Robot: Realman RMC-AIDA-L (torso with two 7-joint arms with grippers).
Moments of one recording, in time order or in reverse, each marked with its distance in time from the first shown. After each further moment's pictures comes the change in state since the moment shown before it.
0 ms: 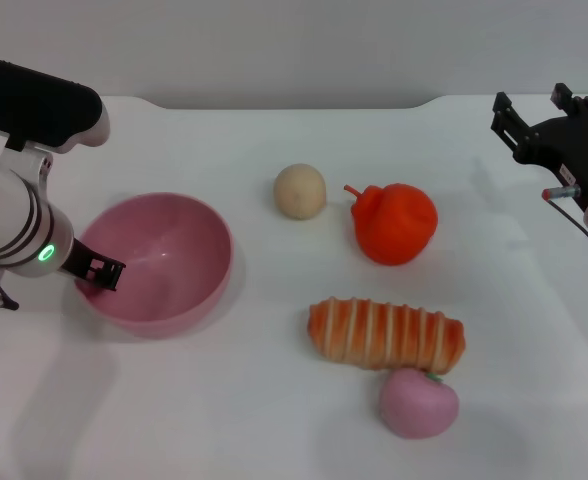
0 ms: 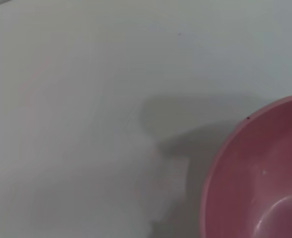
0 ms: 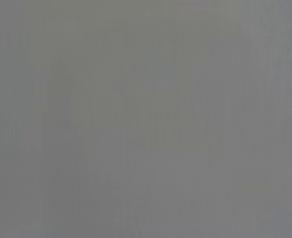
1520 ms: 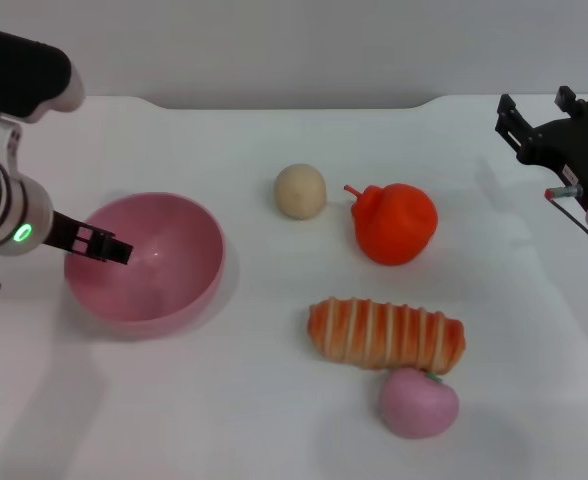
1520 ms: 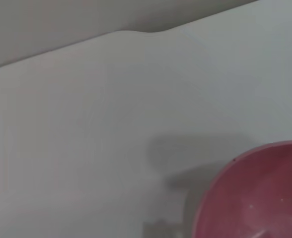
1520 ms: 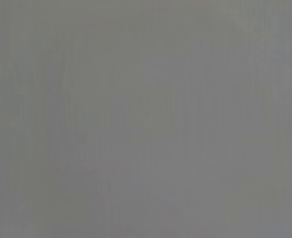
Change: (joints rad) left arm 0.094 -0.002 -0.007 0.240 0.040 -0.052 -0.005; right arm 0.023 0.002 0.012 0.039 0.011 -0.001 0.000
